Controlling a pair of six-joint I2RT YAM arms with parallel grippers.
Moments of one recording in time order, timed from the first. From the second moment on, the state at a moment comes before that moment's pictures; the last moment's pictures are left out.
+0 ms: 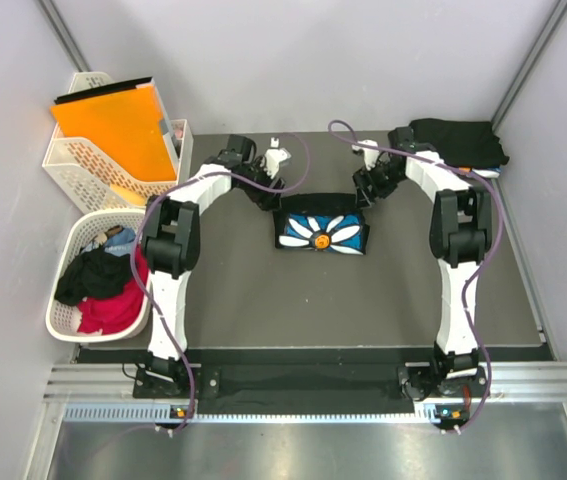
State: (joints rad) left arm -0.28 2.25 1.80 -0.52 0.55 0.51; right arm 0.14 2.29 1.89 -0.76 -0.51 -0.52
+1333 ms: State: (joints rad) left arm -0.35 2.47 2.18 -1.27 1.16 0.88; right arm 0.15 2.31 1.91 -1.33 -1.11 -0.85
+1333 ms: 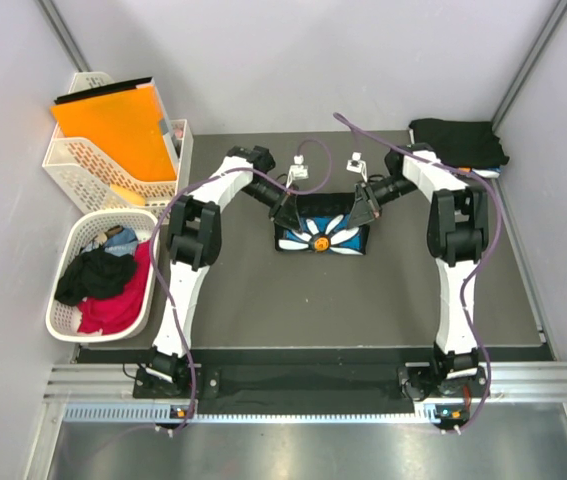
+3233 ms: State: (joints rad) left arm -0.37 2.35 2.18 -1.32 0.94 0.82; right arm 0.21 2.33 1.97 -1.35 -1.12 -0.82
